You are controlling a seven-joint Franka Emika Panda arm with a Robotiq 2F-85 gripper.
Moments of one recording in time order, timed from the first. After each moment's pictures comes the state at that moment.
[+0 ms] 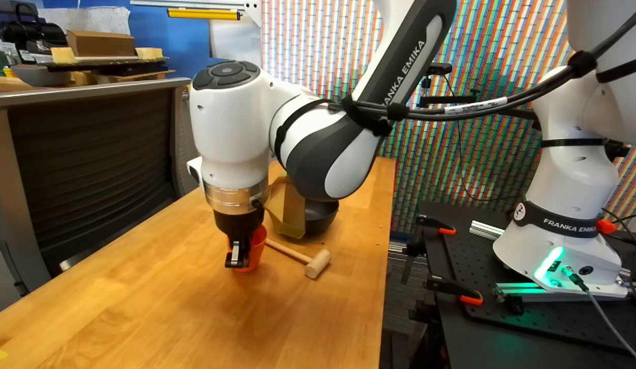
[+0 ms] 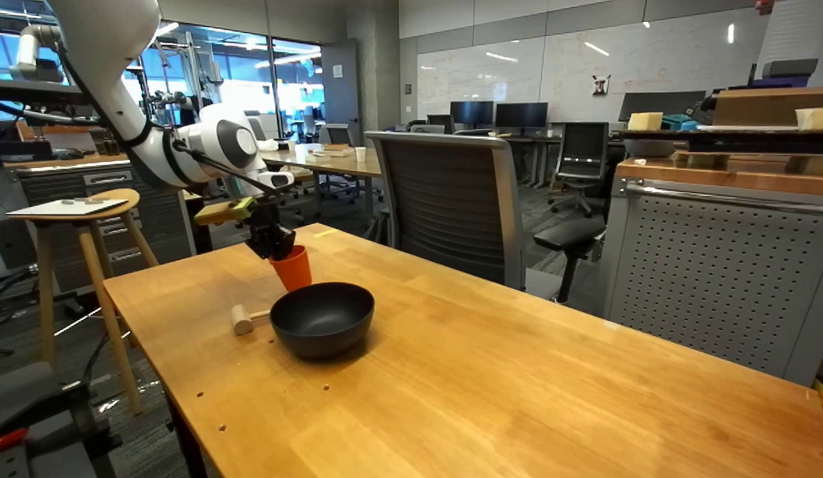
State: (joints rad) arm 0.42 0.54 0.00 -2.00 -0.48 2.54 0.49
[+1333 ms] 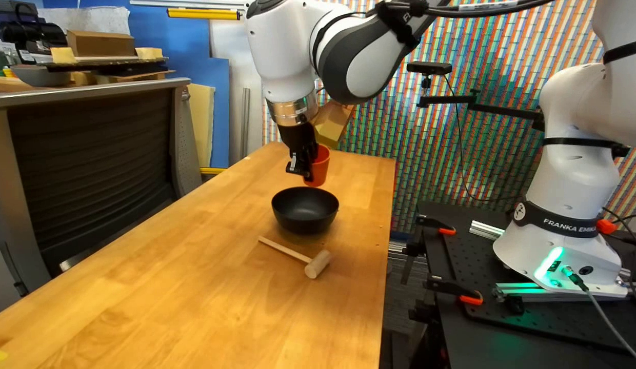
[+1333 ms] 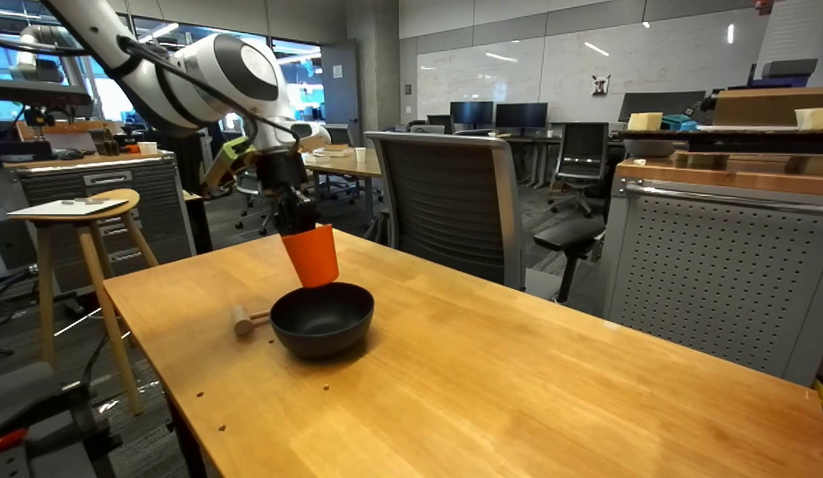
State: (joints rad) arm 0.20 0.20 0.00 -2.21 -0.51 2.19 0.64
